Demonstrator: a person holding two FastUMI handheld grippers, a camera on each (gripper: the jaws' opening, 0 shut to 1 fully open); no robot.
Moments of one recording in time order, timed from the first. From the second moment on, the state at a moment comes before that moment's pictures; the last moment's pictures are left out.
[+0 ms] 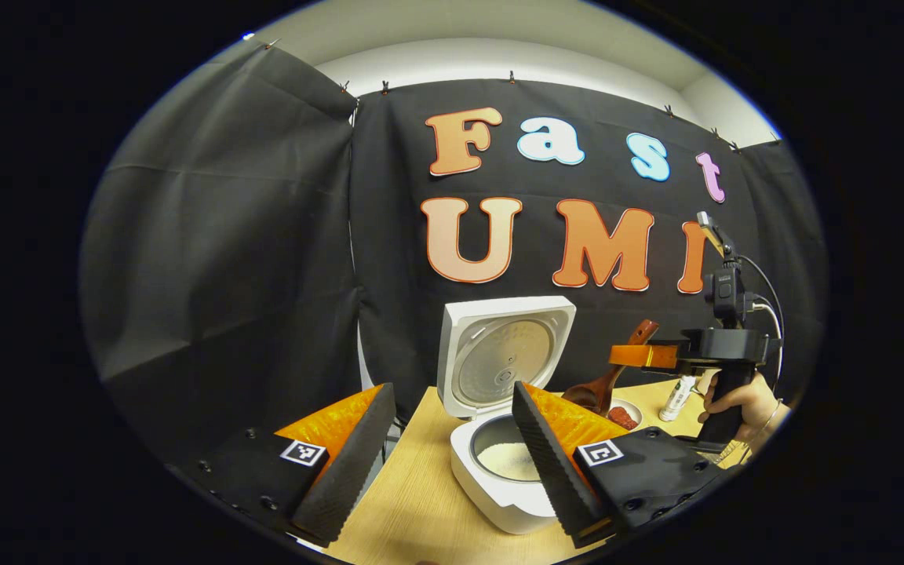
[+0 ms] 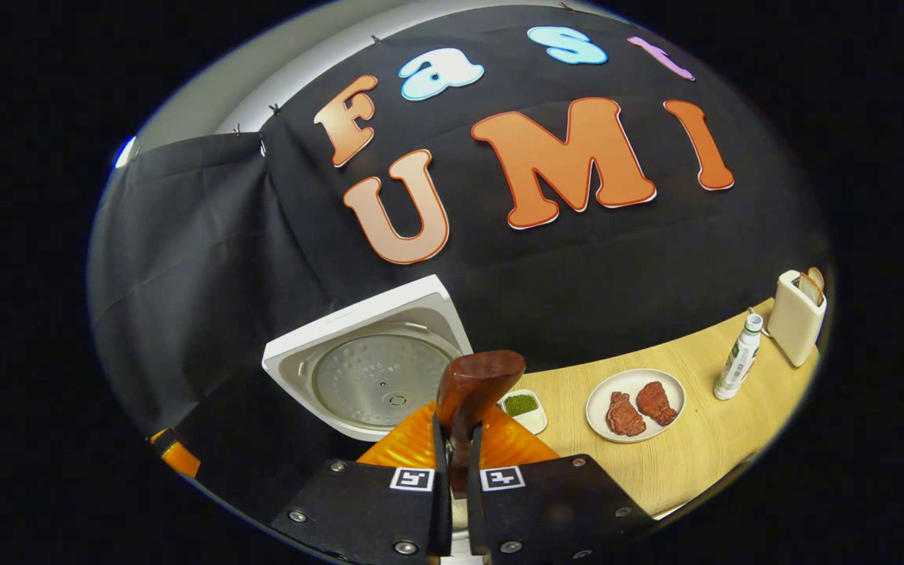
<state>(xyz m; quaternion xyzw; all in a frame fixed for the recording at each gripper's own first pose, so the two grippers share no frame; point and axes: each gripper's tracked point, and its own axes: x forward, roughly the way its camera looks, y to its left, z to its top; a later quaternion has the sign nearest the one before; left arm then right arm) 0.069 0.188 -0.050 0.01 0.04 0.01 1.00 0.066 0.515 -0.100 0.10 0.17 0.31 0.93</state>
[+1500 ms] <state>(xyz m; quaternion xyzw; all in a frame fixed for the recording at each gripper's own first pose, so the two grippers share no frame) 0.062 0.202 -0.066 0.00 0.05 0.03 1.00 0.036 0.553 -0.074 -0.11 0.03 0.39 0.92</state>
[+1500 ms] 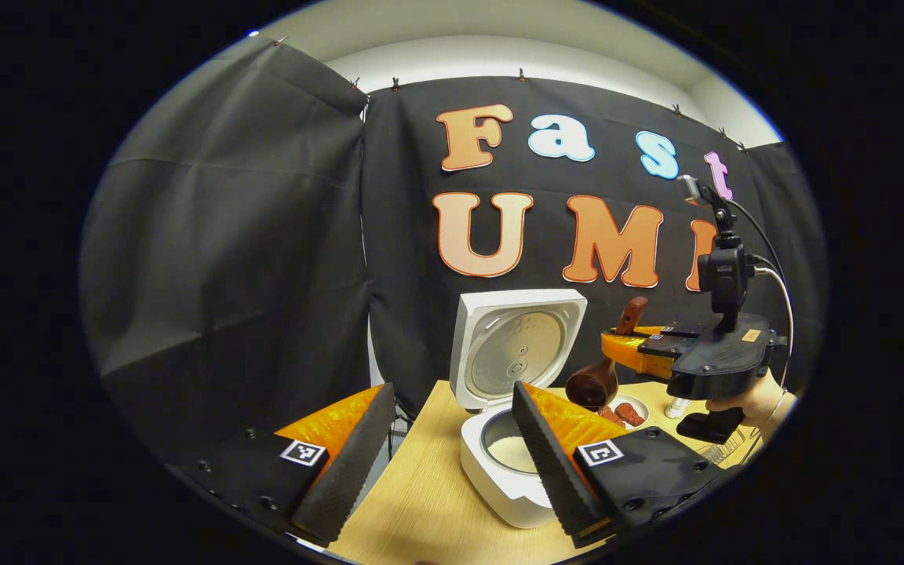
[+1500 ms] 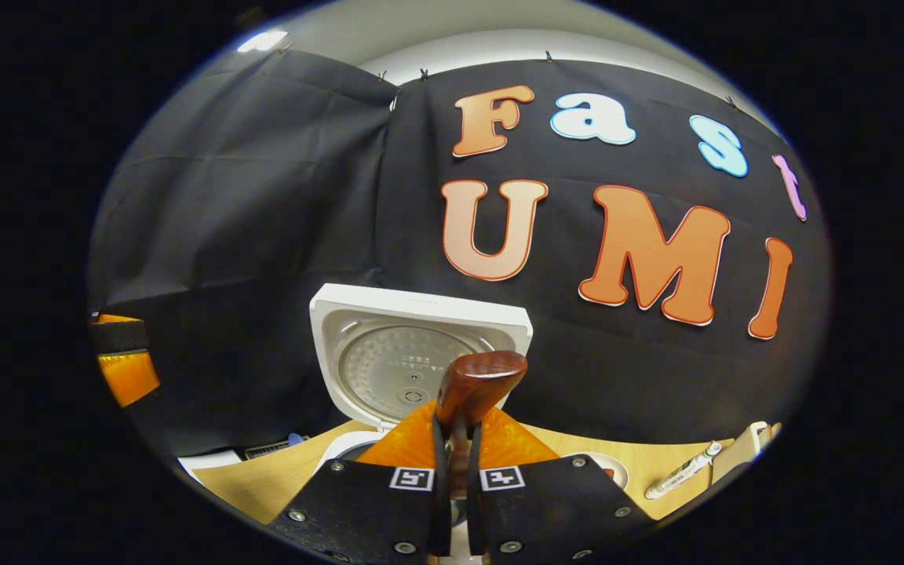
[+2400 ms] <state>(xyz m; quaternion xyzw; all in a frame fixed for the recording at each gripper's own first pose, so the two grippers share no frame) 0.049 0.171 -0.056 -0.01 0.04 0.04 1.00 0.052 0.451 -0.064 -0.01 0.07 0.36 0.93</state>
